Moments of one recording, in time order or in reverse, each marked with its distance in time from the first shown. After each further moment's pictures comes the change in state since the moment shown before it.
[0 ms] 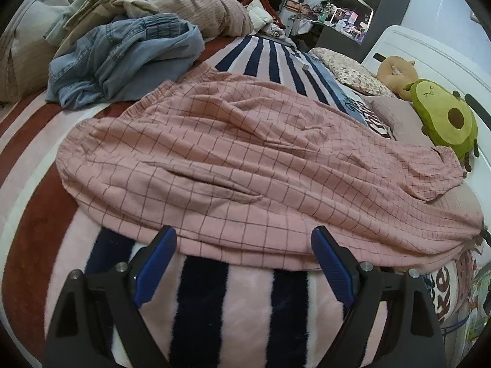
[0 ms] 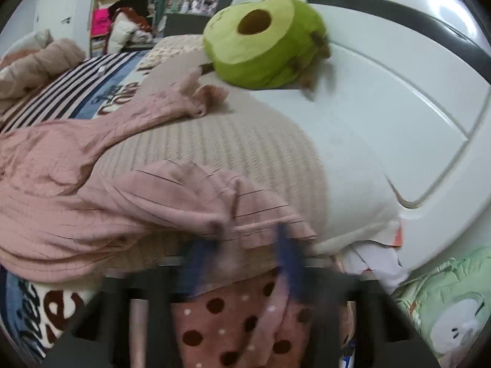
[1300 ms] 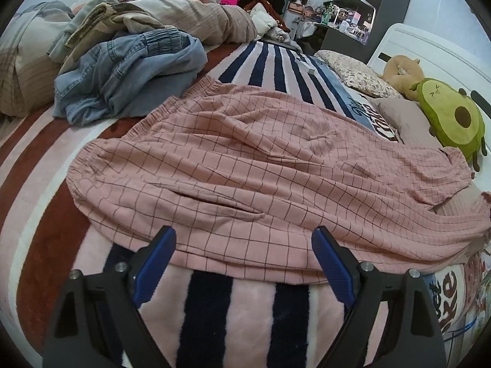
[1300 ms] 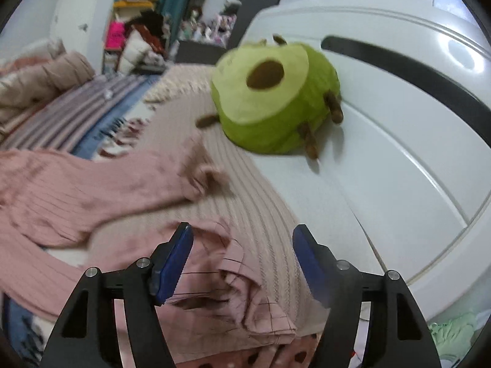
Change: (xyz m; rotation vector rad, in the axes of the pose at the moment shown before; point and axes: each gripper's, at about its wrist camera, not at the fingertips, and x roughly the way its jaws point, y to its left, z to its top) left arm -0.003 -0.007 0.010 0.020 -0.022 0.062; right arm -0.021 -0.006 0.078 -0.073 -0.161 0.065
